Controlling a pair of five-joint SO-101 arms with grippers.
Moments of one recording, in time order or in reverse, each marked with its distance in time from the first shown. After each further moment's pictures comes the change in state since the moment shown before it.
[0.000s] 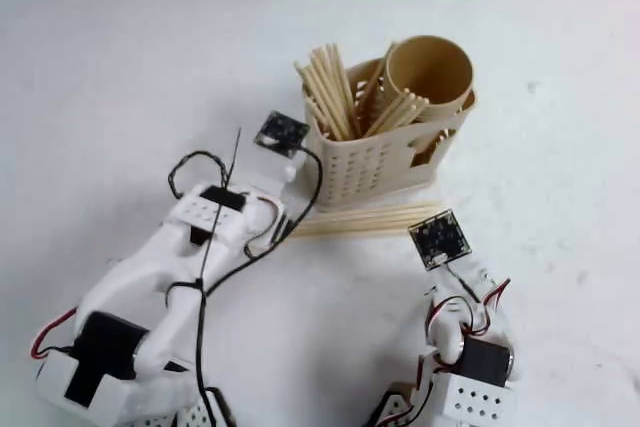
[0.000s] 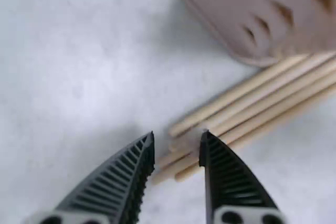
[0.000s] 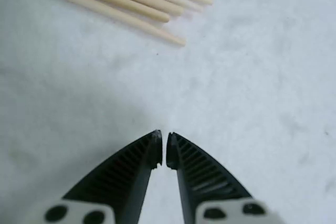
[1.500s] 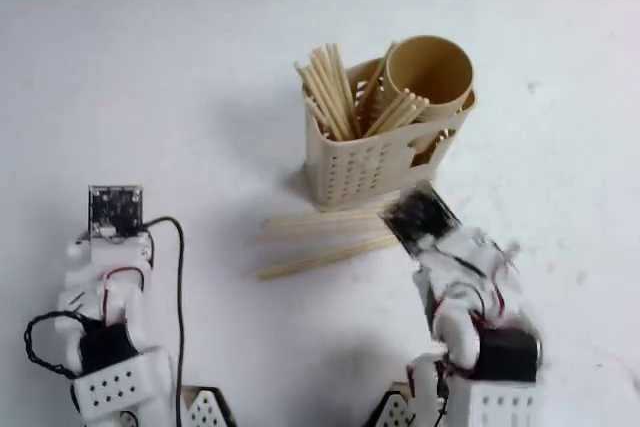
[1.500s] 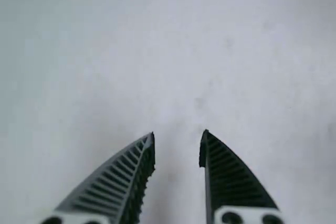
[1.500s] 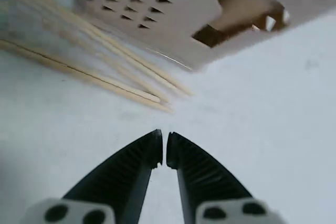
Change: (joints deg) left arm -43.0 -88.8 48.3 3.6 -15.8; right arm -16.8 29.3 -41.1 7.7 4.7
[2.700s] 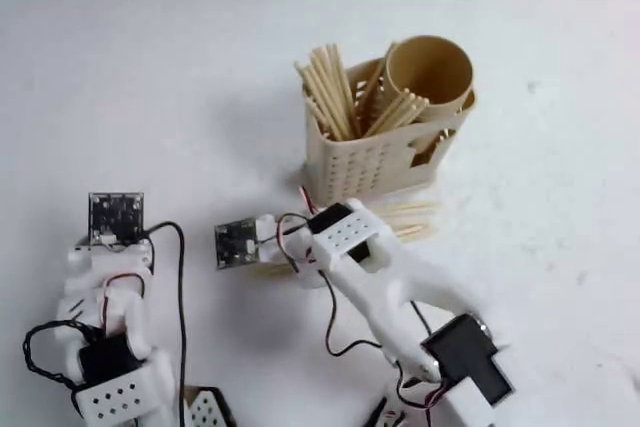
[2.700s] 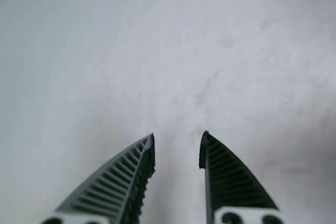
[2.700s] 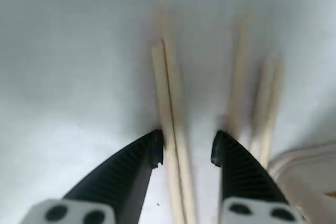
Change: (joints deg) left arm 0.0 -6.9 -0.3 8.8 0.0; right arm -32.9 69.9 -11.1 -30.5 20.2
